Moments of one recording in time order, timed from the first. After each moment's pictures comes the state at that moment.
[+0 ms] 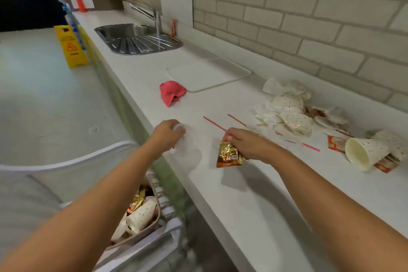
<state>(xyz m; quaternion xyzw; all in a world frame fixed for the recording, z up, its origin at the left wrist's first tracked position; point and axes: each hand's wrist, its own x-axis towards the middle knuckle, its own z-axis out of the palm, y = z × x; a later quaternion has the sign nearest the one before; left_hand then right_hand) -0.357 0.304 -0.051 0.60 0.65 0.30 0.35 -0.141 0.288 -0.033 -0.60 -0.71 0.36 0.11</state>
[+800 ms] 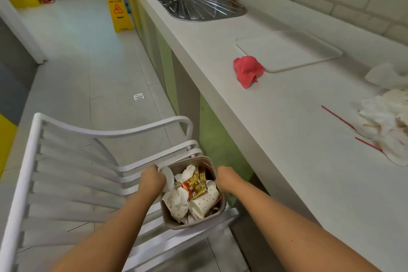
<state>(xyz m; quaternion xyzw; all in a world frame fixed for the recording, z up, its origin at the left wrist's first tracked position) -0.583 0.258 -0.238 0.39 0.85 0.15 0.31 -0.389 0.298 -0.196 -0.62 -0.68 0.38 -0.11</state>
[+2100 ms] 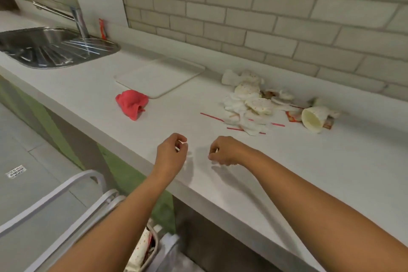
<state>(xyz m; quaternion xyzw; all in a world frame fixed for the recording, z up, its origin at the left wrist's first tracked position) -0.348 0.327 -0.103 0.70 0.53 0.34 0.33 -0.197 0.283 -0.049 -0.74 -0.61 0.27 0.01</state>
